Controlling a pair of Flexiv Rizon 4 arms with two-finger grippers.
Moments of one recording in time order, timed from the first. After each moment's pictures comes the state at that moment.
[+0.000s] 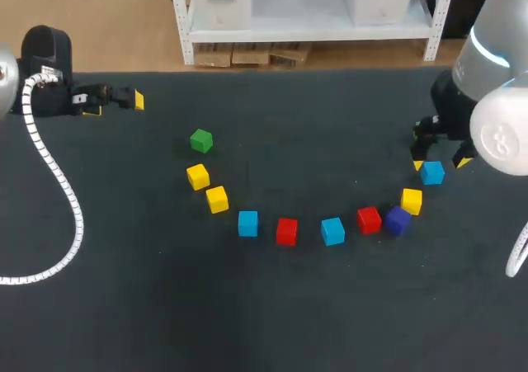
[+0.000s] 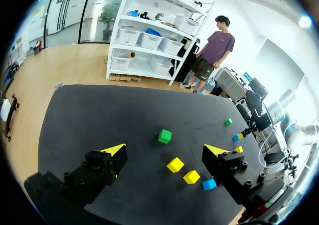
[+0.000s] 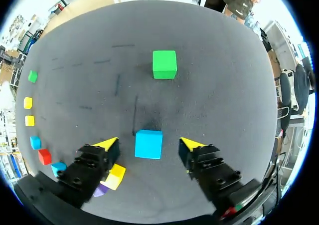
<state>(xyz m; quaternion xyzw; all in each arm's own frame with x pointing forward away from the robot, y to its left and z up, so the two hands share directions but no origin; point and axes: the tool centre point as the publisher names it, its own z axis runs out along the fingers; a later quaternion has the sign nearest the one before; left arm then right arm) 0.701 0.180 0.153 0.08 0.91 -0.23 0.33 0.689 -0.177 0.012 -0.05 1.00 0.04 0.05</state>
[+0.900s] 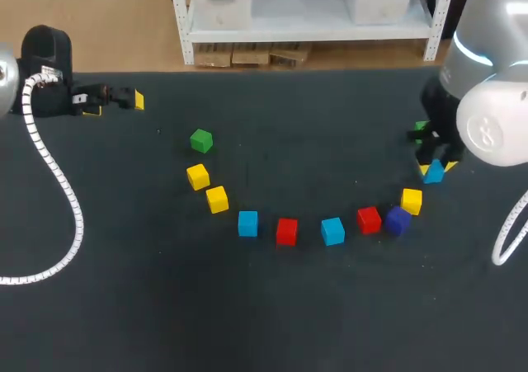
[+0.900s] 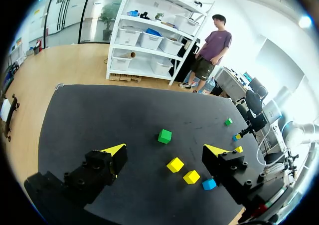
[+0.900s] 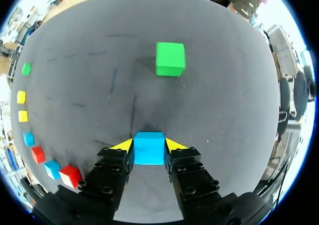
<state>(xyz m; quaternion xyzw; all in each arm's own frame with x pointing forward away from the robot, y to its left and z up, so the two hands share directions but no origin) 0.701 0.180 0.153 0.08 0.91 -0.23 0.33 0.693 -0.174 -0.001 -0.08 1.00 0.03 0.03</state>
